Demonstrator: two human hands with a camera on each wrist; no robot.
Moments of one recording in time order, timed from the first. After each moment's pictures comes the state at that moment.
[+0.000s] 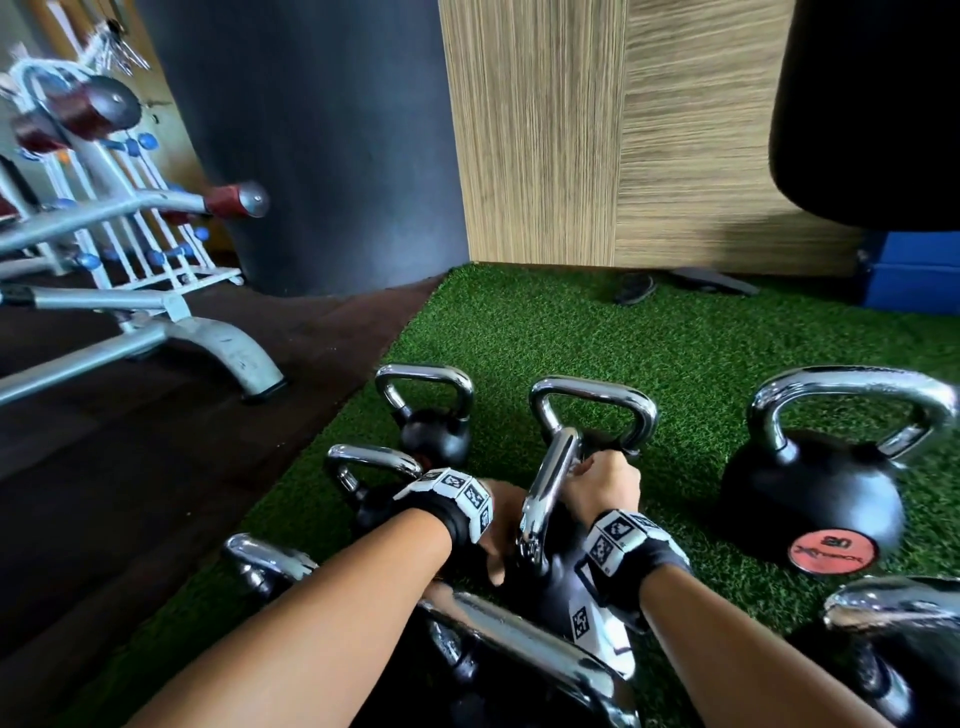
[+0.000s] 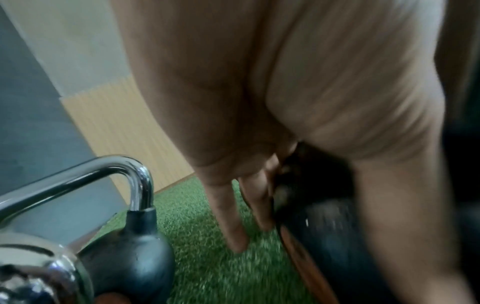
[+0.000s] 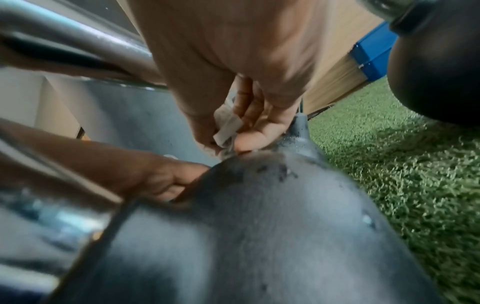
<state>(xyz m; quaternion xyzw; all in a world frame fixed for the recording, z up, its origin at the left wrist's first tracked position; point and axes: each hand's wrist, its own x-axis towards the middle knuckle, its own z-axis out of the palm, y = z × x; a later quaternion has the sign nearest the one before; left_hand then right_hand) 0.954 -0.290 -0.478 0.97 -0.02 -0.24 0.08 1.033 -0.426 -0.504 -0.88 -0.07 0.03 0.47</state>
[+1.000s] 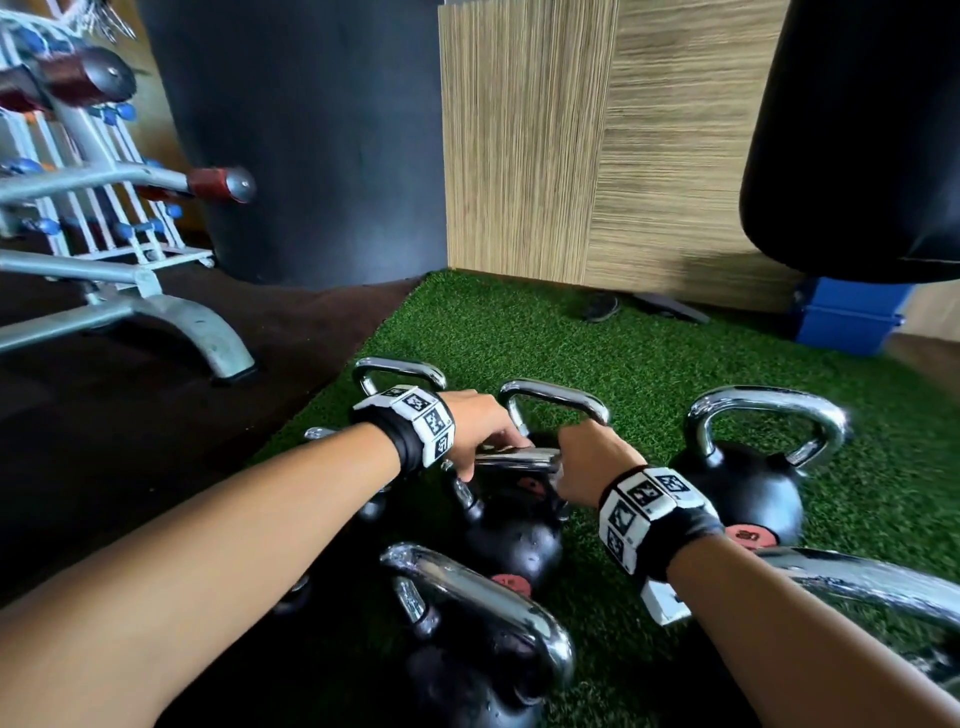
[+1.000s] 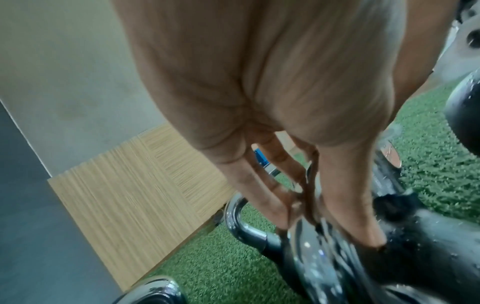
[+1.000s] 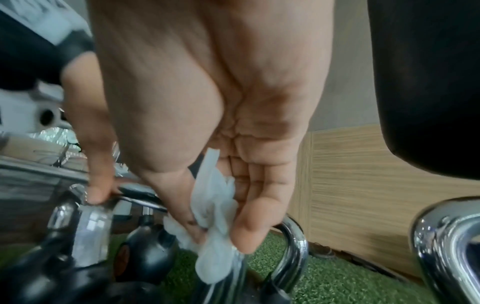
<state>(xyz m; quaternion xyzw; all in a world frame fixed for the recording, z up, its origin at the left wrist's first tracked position) 0.948 -0.311 -0.370 0.99 -0.07 -0.11 -0.07 1.011 -0.487 -0.413 -0.92 -0.37 -0.02 0.08</state>
